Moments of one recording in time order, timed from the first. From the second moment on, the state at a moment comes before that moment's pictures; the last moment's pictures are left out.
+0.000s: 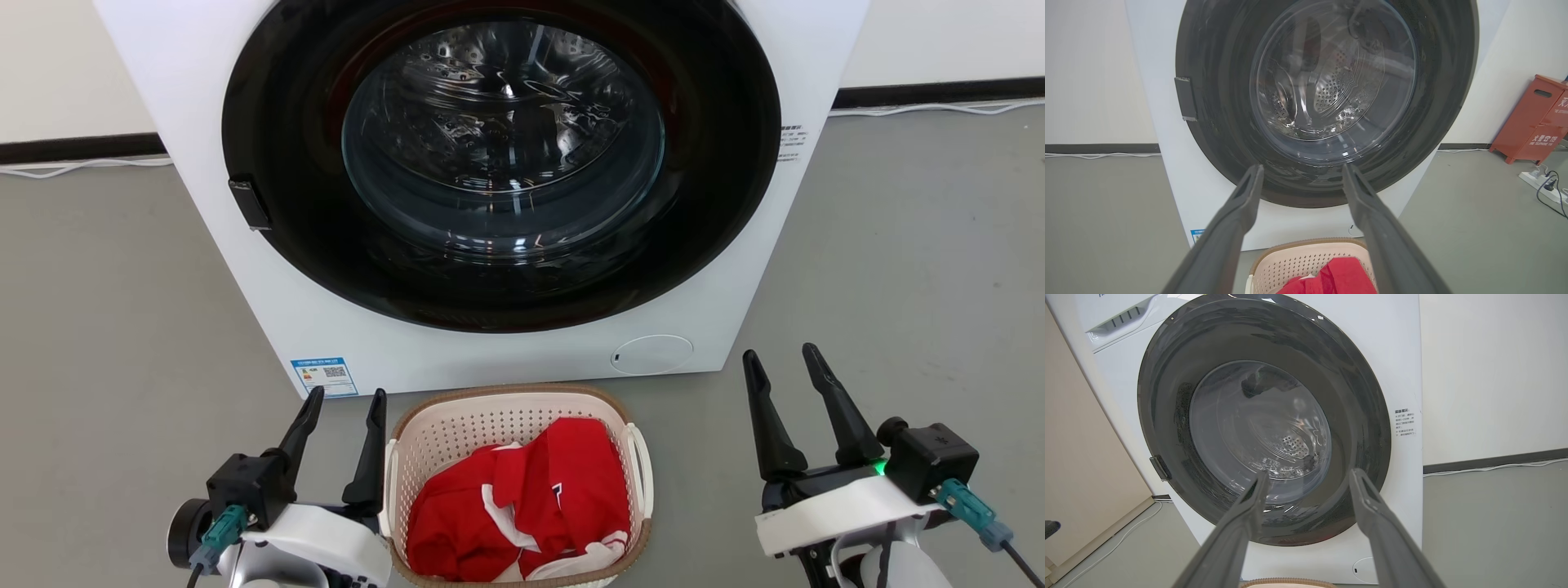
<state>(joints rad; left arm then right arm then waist) -0.07 0.04 -0.07 0.23 -0.19 -0.11 -0.25 -0.11 -0.08 0.09 0.21 0.27 0.12 -0.25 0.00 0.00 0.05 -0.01</state>
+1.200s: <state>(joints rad) -0.31 0.04 -0.04 0.32 -0.25 -0.12 -0.26 -0.33 -0.10 0.08 0.32 0.28 0.12 -0.25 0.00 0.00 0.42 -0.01</state>
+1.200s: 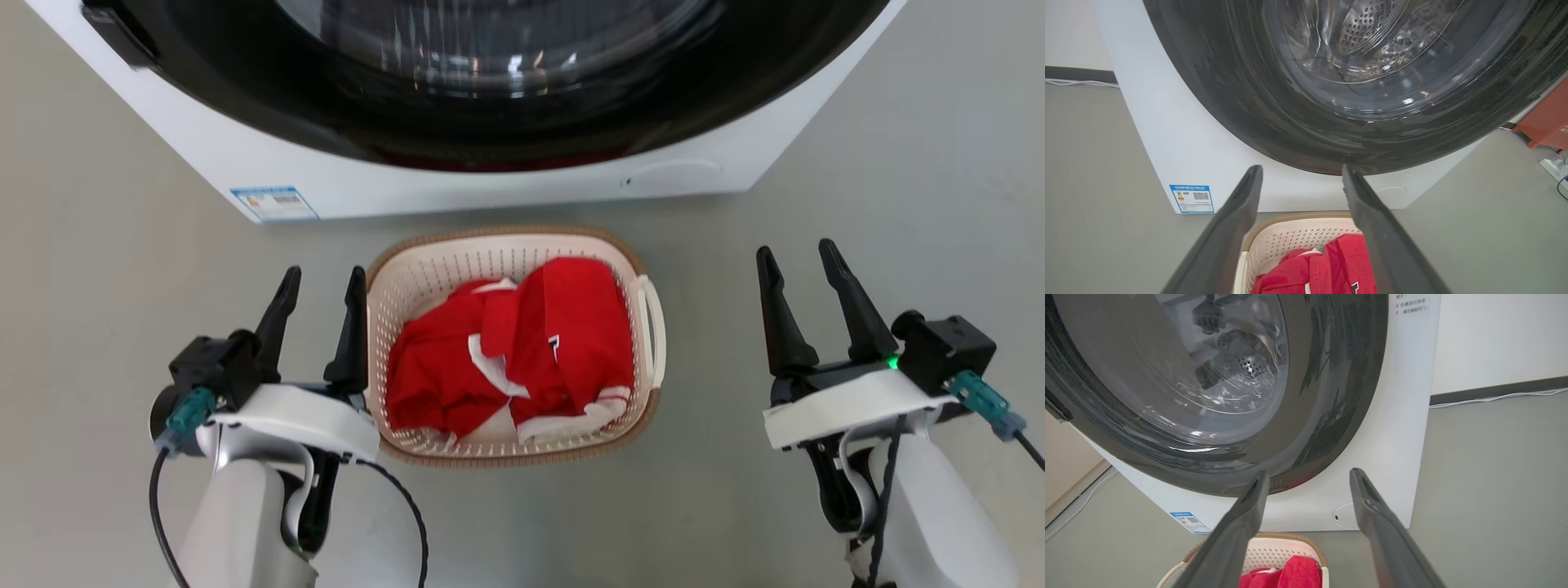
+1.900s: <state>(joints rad) -0.62 0.03 0.01 0.68 -0.24 -0.12 -0.26 -0.59 -0.13 0.17 0.59 0.30 0.12 -0.25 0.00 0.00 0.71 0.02</state>
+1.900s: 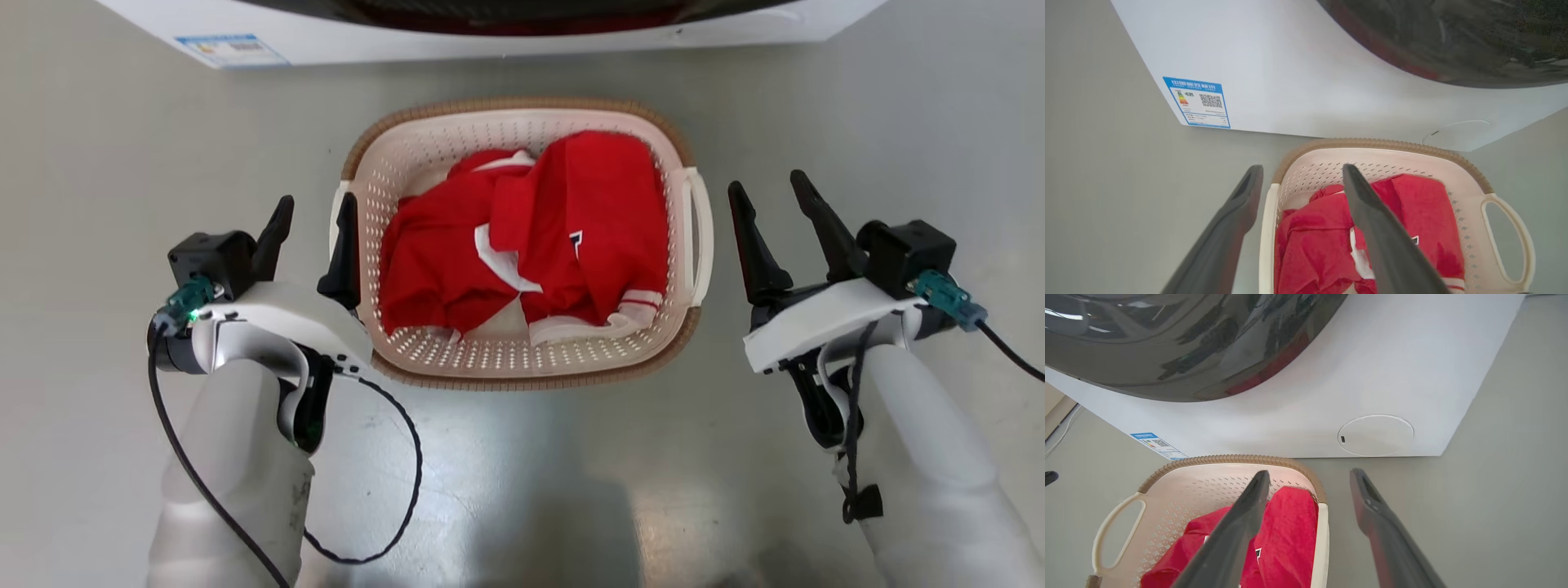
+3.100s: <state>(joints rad) -0.95 0.04 -0.10 1.12 -0.31 -0.12 -0.26 -0.89 -0.15 0.39 0.95 0.42 0.12 -0.25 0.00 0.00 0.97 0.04</state>
